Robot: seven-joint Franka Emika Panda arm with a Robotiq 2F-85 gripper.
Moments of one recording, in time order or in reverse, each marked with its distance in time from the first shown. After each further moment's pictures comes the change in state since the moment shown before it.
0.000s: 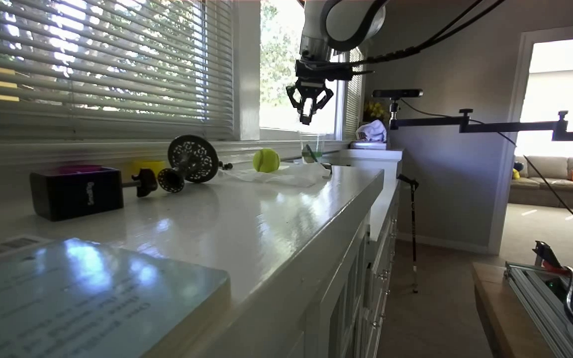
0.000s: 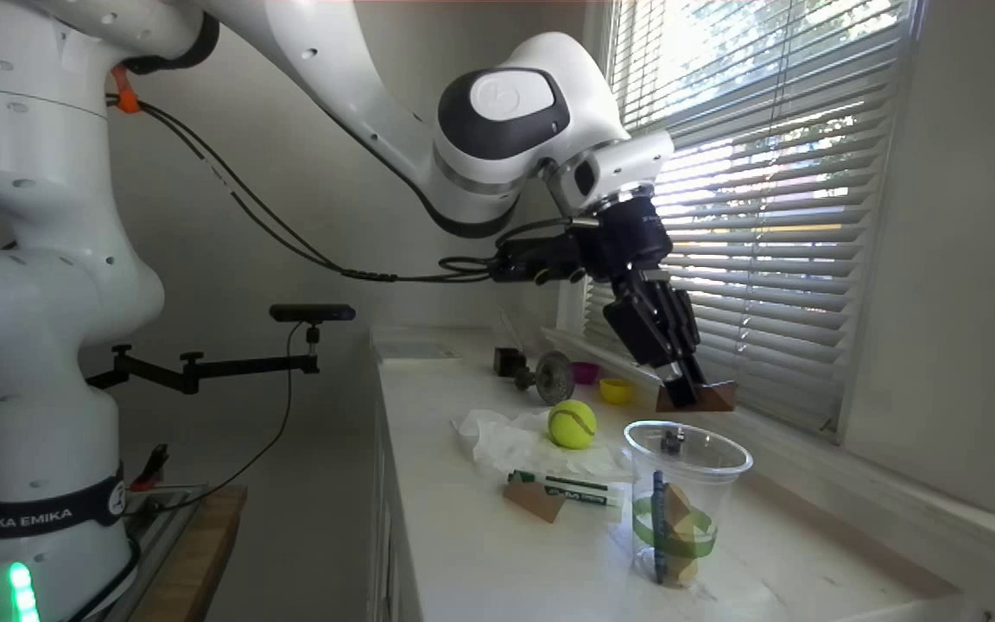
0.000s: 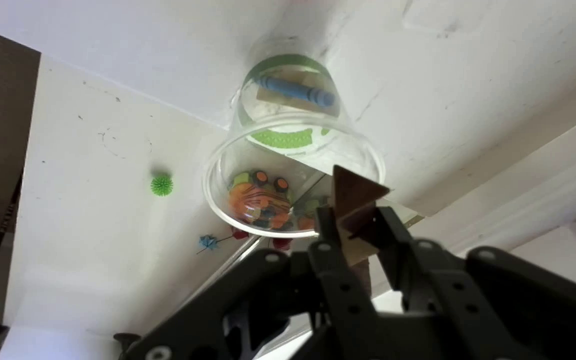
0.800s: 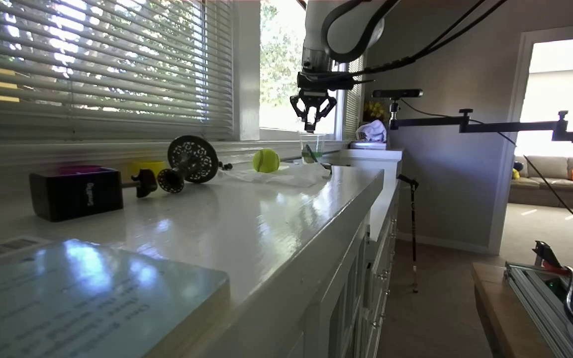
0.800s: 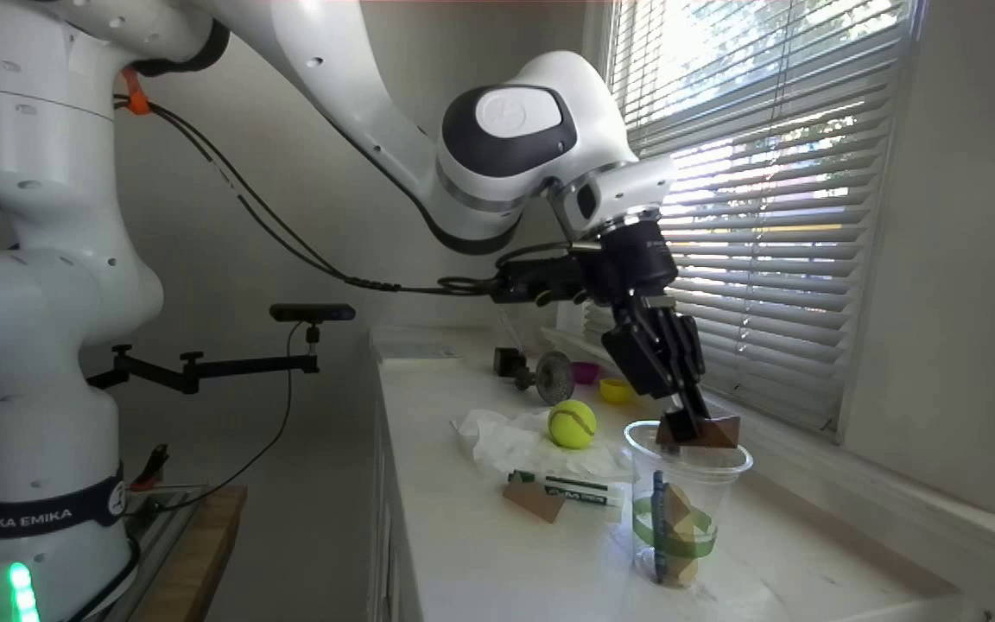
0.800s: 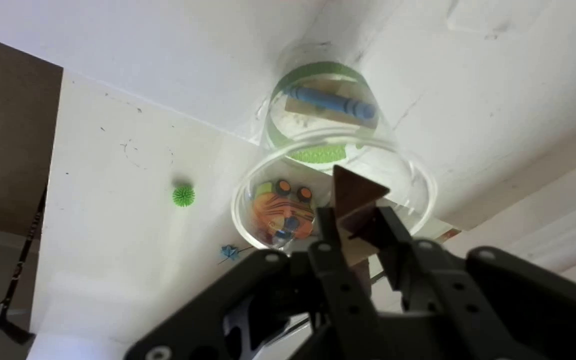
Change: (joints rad) arm 0.014 0.036 -0.039 -0.001 -0.029 0.000 0.038
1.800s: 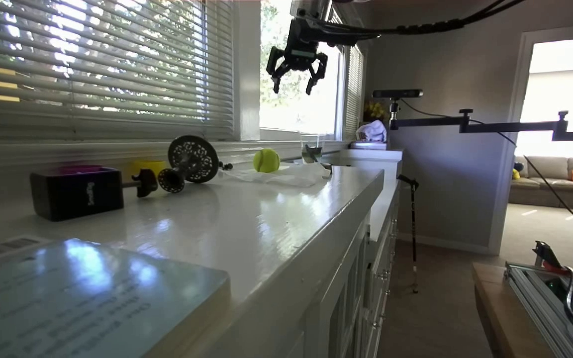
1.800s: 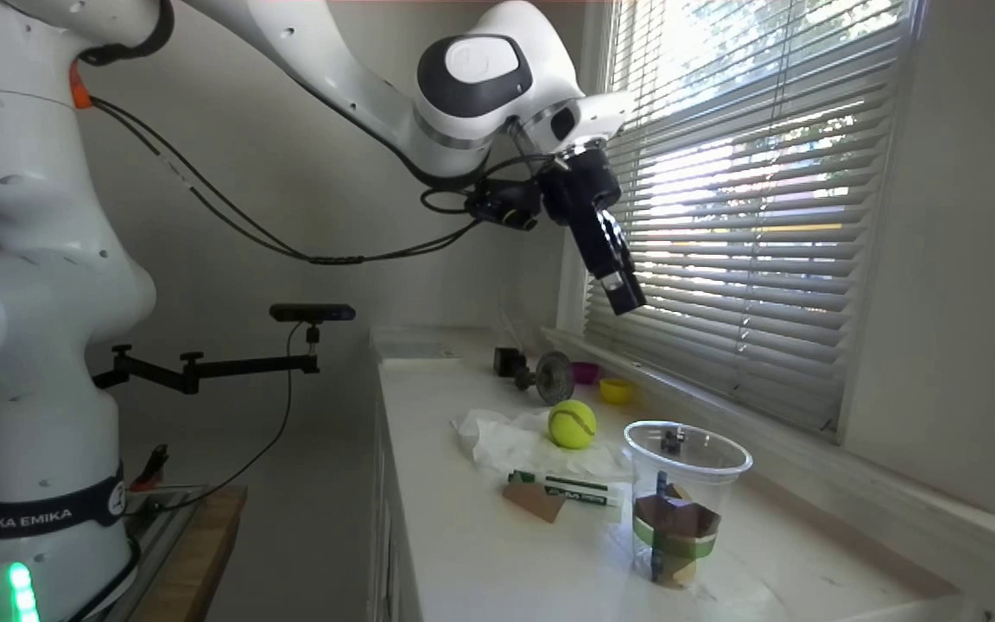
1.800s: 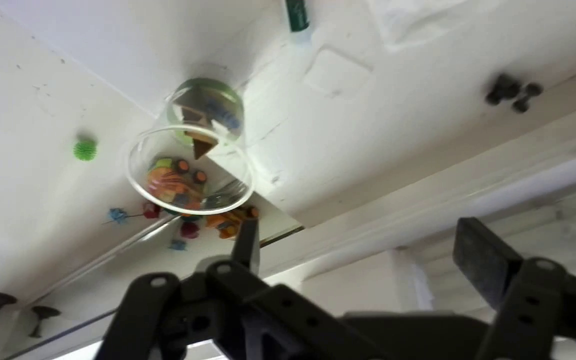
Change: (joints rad) arm 0.113 -0.188 0.069 -0.032 0.125 -0.102 -0.302
